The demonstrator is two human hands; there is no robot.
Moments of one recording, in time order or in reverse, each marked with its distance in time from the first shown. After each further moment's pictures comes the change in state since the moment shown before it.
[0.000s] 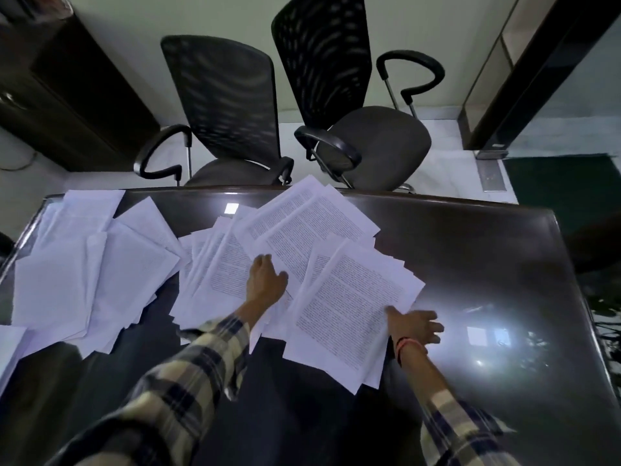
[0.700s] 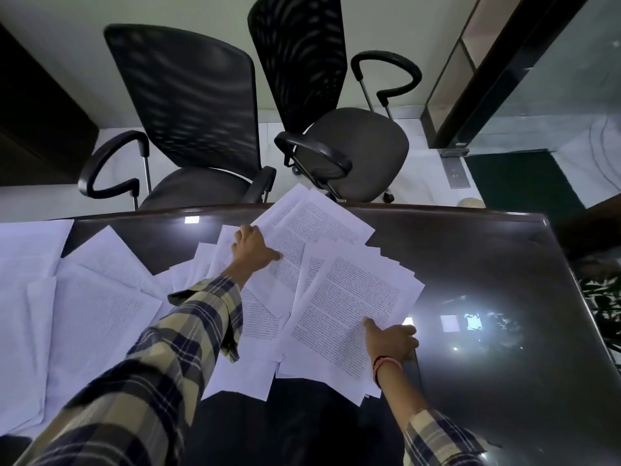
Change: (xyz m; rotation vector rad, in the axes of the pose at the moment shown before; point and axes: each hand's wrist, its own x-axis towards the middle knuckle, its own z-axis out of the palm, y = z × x) left_hand 0.184 0.013 -0.047 0.238 -0.109 0.207; right_hand -0.042 -0.049 0.092 -0.011 0.143 0.003
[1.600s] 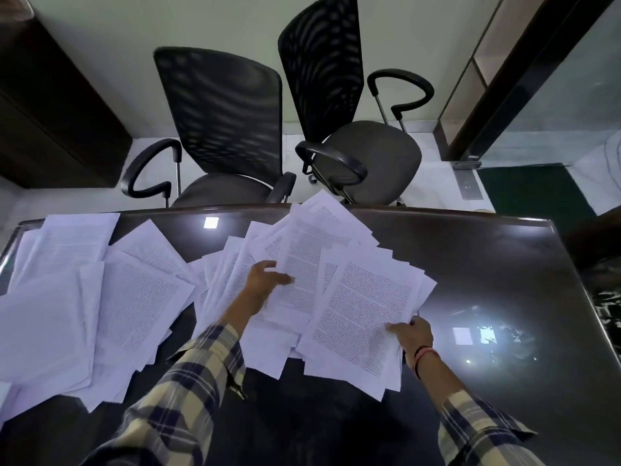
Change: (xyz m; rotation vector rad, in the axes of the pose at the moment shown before) left_hand -0.128 -0.037 -0.014 -1.031 -0.185 -0.218; right_hand 0.032 0.038 -0.023 0.348 -0.331 -0.085
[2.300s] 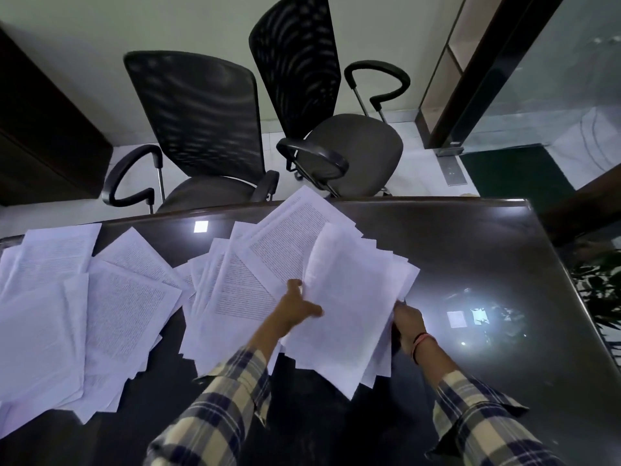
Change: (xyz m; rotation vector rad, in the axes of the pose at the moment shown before) left_hand -0.032 -0.037 0.081 0.389 -0.236 -0.020; right_hand -0.001 -0.006 -0.017 0.225 -0.045 0.083
